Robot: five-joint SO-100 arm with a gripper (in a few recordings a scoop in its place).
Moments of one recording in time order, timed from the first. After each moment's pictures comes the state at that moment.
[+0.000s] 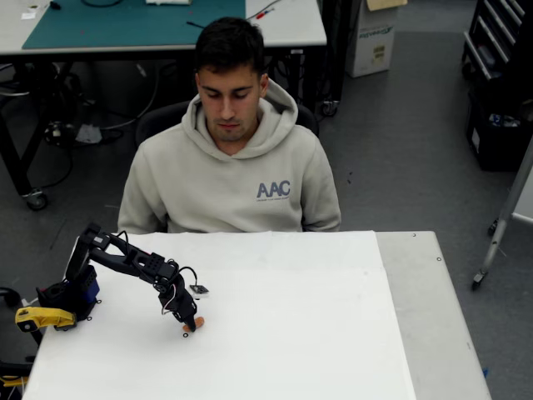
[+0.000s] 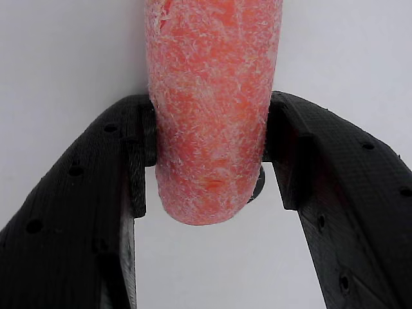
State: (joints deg) arm 57.9 67.7 81.3 61.9 -43.1
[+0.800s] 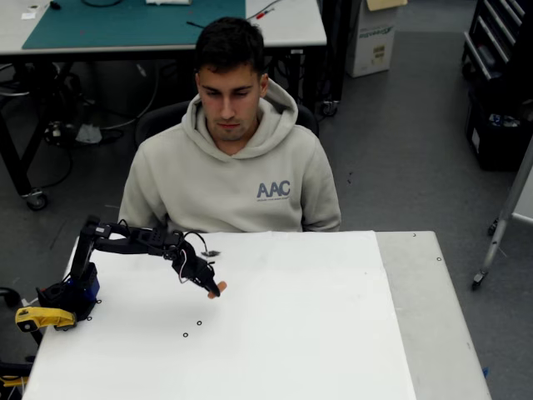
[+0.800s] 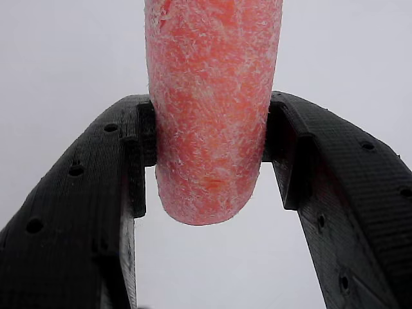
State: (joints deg) arm 44.2 75.1 65.7 61.9 -43.1
